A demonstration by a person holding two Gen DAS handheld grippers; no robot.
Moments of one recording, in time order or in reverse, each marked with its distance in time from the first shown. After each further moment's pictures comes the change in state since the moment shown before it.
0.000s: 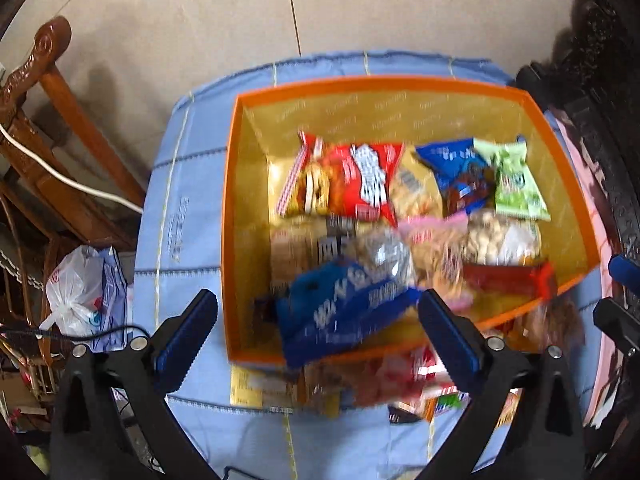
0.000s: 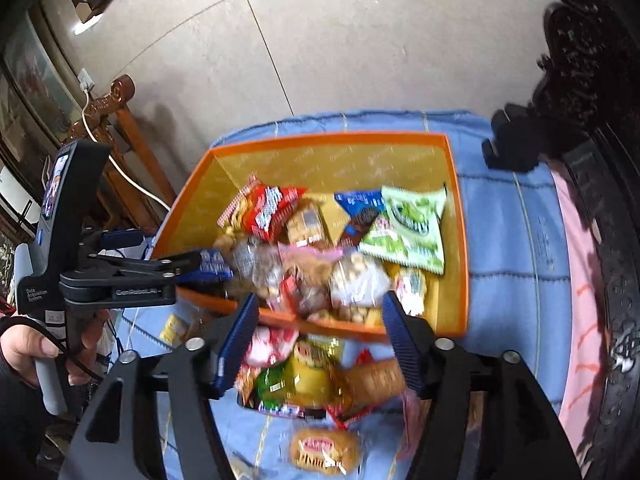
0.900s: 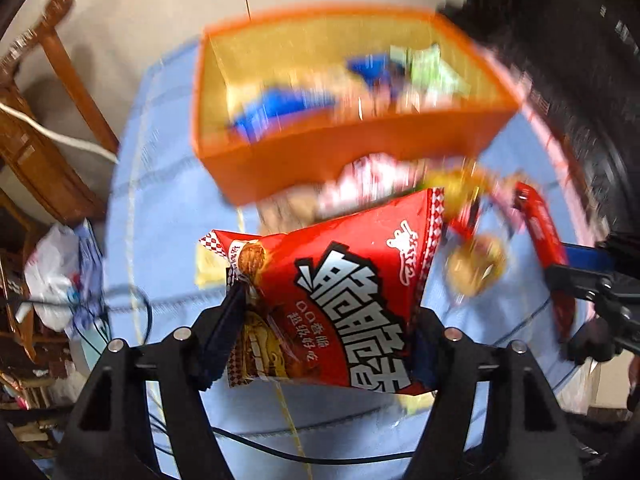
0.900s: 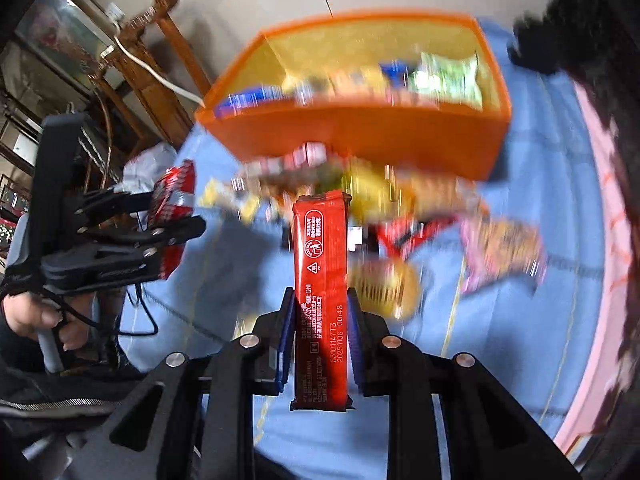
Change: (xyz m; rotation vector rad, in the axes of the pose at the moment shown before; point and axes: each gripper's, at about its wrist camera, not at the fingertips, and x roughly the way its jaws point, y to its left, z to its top) left arm -0.051 -0.002 -0.114 0.113 -0.023 -0.139; right arm -0.036 0.042 -0.096 -0.066 0.171 0.087
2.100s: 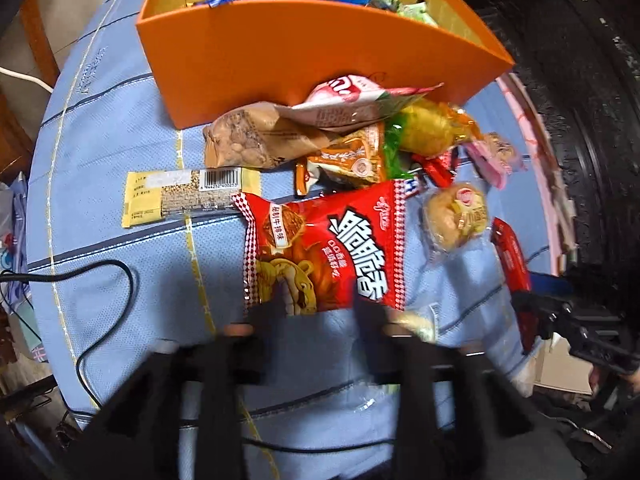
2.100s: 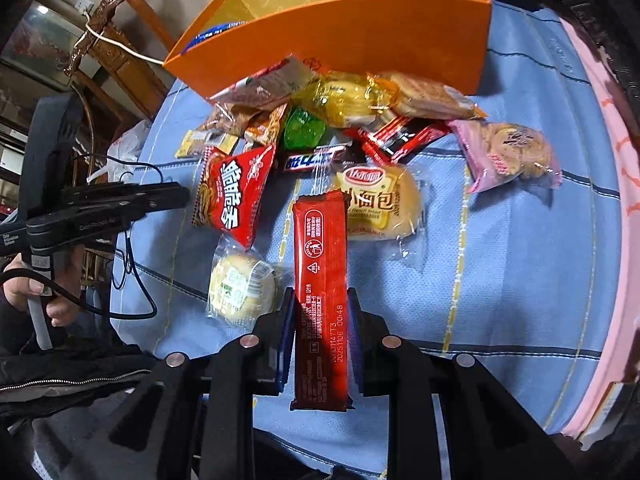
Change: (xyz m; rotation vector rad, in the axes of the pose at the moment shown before) left arm 0.067 0.018 -0.041 -0.056 0.175 -0.222; right arm 0.054 -0.012 -0.069 0.118 0.185 -0.008
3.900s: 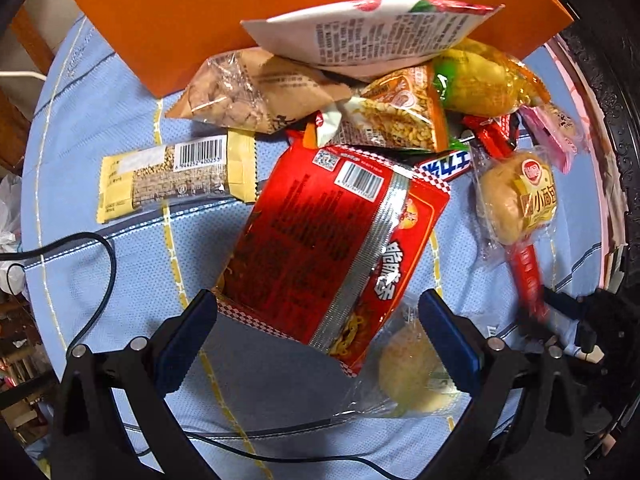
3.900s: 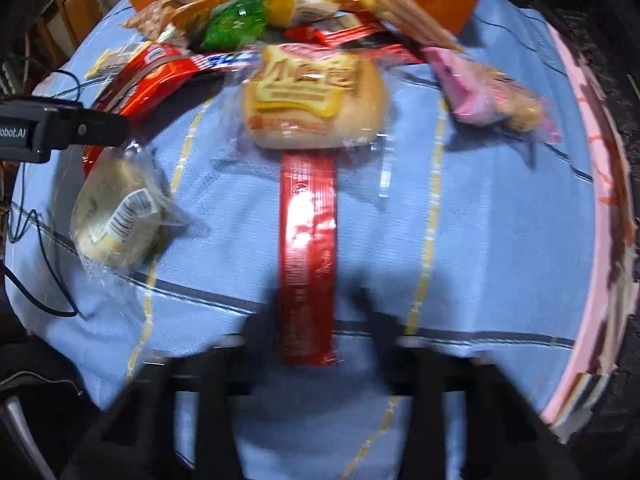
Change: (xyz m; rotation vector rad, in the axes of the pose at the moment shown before) left arm 0.061 -0.014 0.003 -0.011 0.119 0.115; right arm 0.055 -0.014 -0.038 -0.045 0.073 -0.337
